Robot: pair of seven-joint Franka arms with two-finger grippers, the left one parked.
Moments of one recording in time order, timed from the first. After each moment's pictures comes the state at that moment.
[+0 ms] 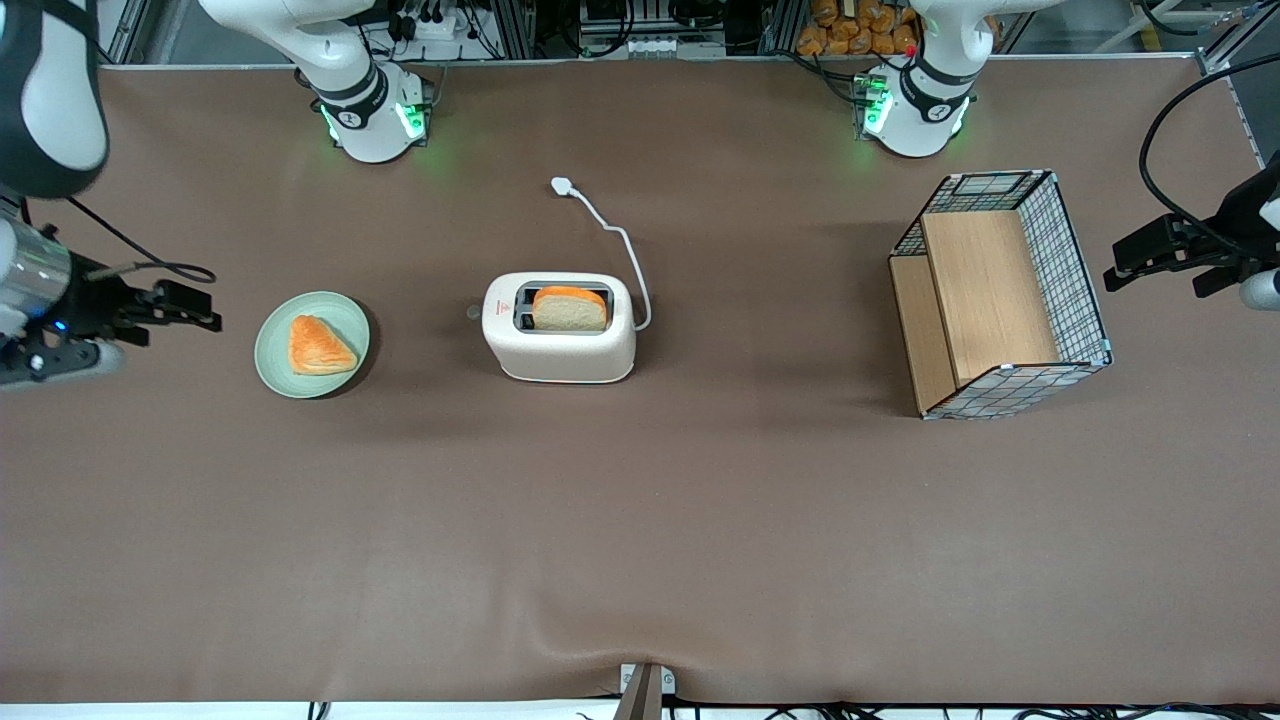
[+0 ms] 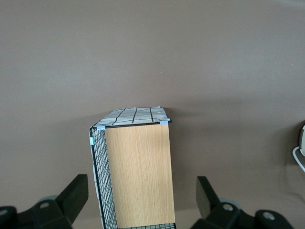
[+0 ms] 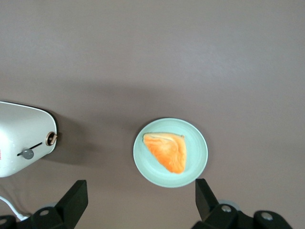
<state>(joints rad) 0.18 0.09 -0.26 -1.68 0.10 1.66 -0.20</state>
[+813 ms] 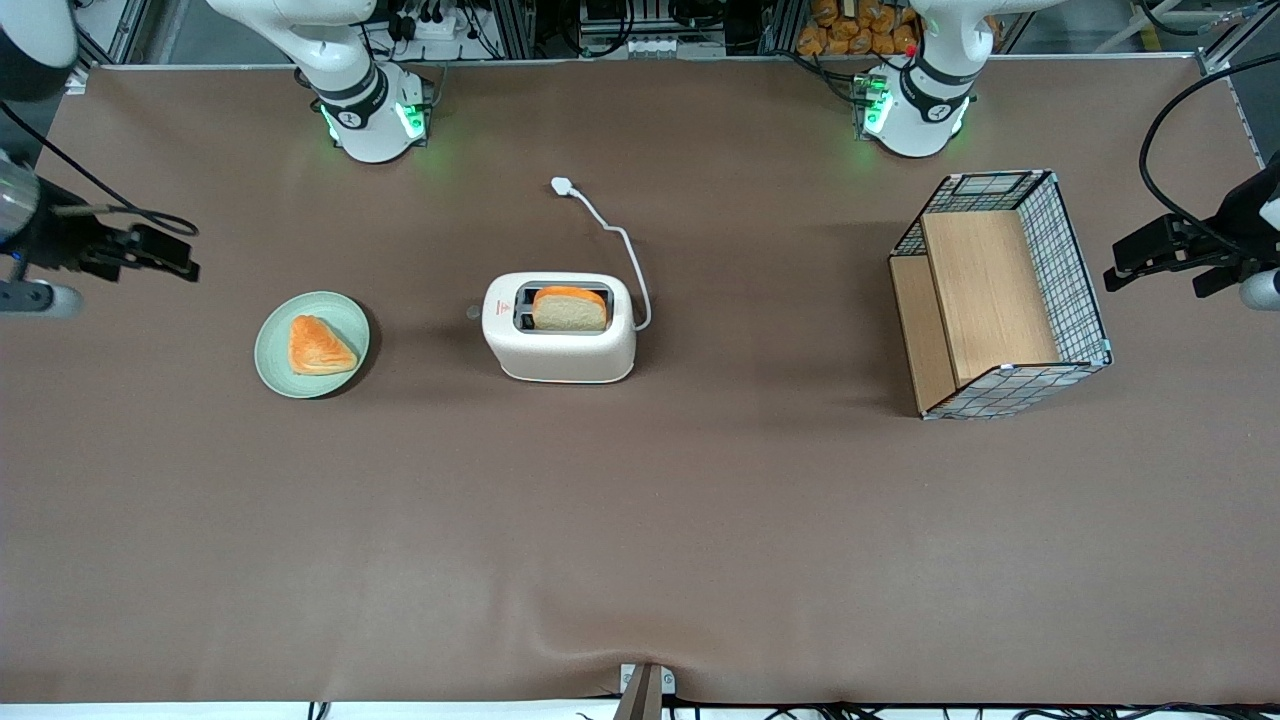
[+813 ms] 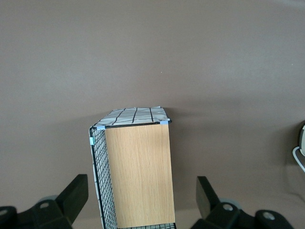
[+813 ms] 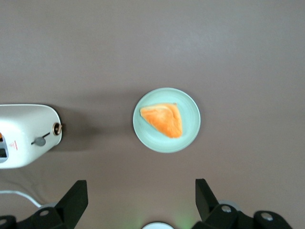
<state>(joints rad) -0.10 -0.01 0.04 -1.63 0.03 1.49 -0.01</state>
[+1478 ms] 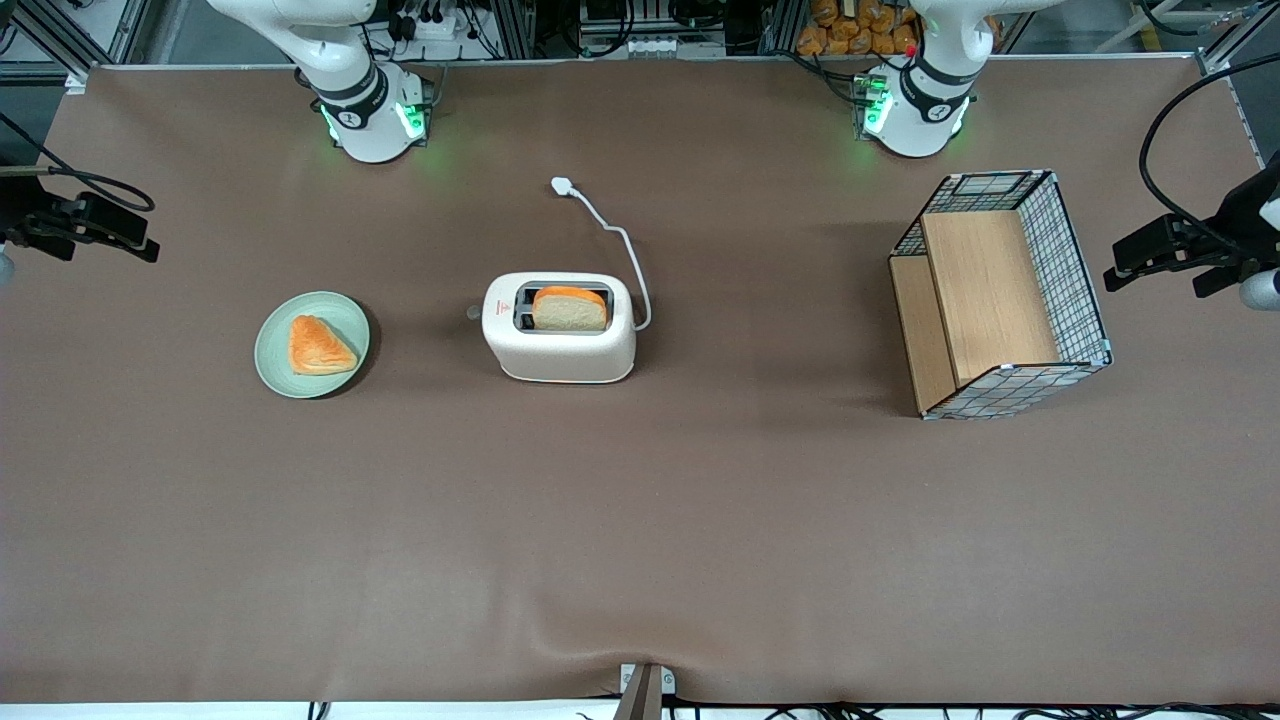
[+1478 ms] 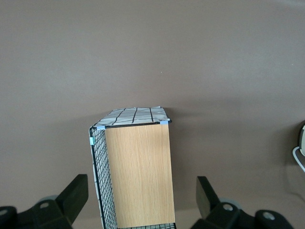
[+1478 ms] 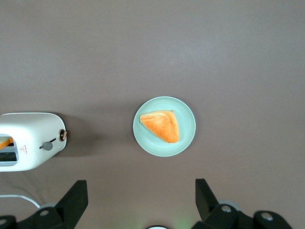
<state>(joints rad) -0.07 -0.02 0.01 -1.58 0.03 1.47 -0.01</state>
